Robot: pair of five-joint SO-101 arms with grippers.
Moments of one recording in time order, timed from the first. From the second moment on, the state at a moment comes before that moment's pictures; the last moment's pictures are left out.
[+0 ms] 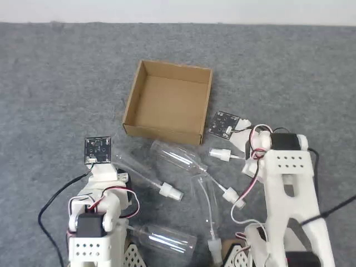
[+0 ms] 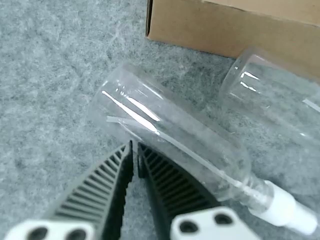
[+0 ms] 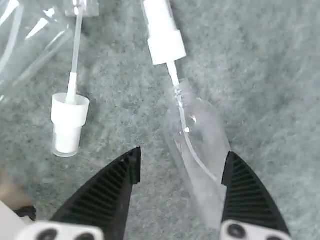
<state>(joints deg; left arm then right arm) -5.8 -103.4 97.0 72.7 9.4 -3.5 -29.9 43.7 74.0 61.1</state>
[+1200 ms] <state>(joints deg) -5.8 -103.4 97.0 72.7 9.4 0.7 0.4 28.6 73.1 69.5</state>
